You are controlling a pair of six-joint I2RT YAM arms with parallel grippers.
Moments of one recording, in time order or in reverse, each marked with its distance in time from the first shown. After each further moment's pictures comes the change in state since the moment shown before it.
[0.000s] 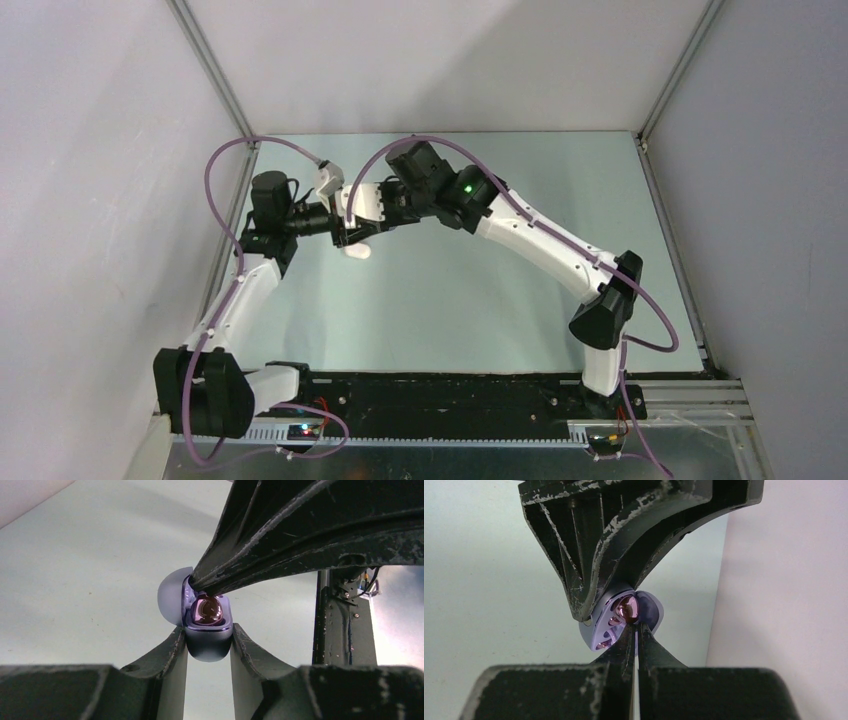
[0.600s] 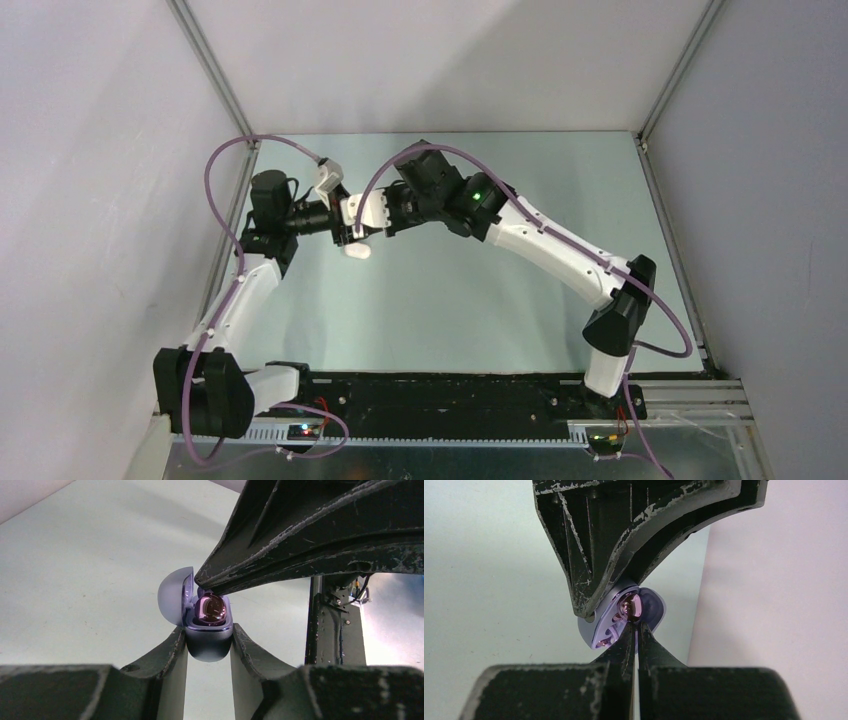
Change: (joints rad) left arm -0.001 0.002 0.000 0.038 0.000 -0.079; right arm 0.004 -0.076 -0.126 0.097 0.001 -0.085
